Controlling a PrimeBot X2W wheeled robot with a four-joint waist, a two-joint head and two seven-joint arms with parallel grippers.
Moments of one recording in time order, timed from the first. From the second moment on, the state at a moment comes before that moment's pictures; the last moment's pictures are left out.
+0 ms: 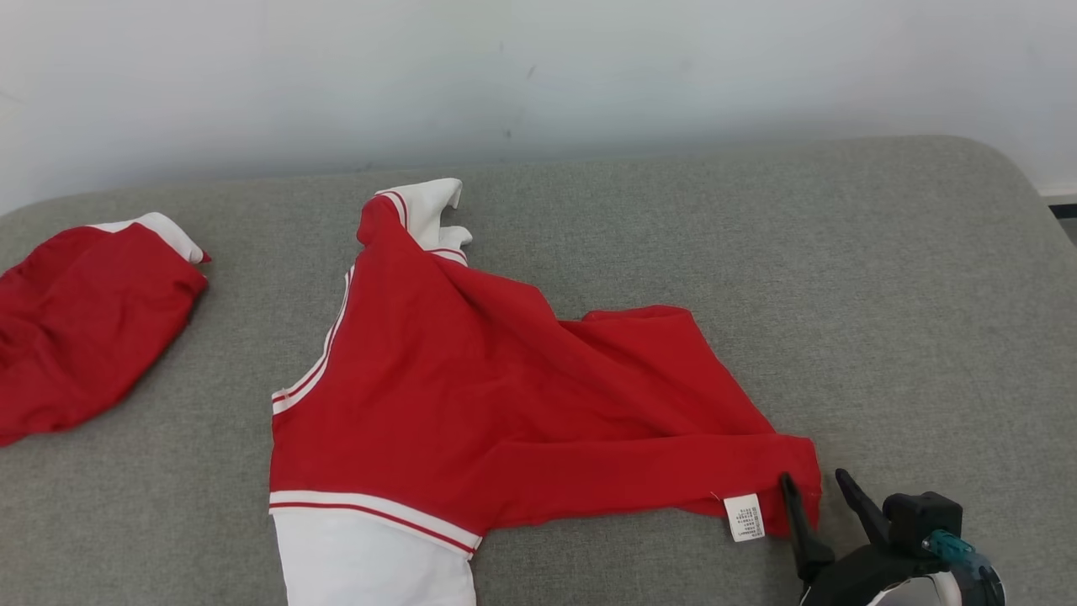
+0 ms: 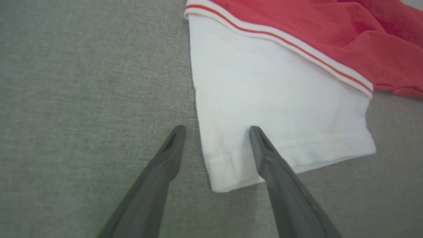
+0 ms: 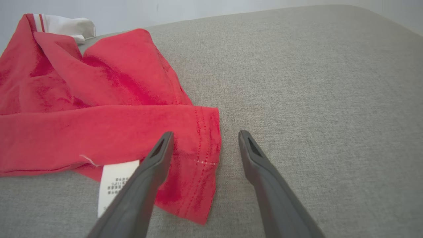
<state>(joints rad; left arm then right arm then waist) 0.05 0.10 -0.07 0.52 -0.32 -0.13 -0.27 -0.20 -0.16 0.15 0.61 0.29 0.13 -0.20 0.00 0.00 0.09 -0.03</state>
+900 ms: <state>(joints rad) -0.04 0.17 -0.14 0.26 -0.50 -0.13 -0.26 -0.22 -0.21 0.29 0.47 0.45 0.13 -0.26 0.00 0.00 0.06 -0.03</state>
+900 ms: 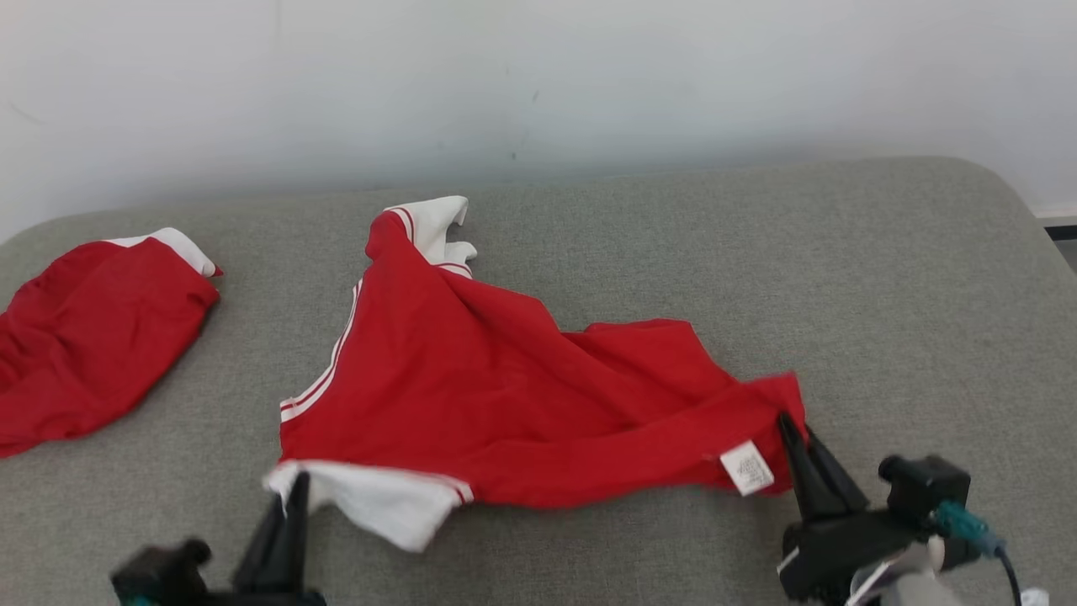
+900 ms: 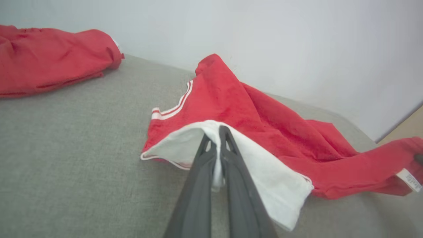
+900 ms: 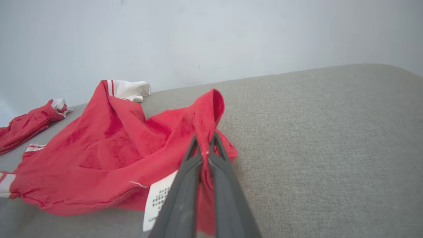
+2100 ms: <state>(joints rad) -2.13 0.34 -0.27 0.92 -0.63 -0.13 -0.05 -1.97 -0.28 0.24 0.82 0.44 0.13 0.06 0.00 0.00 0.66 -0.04</state>
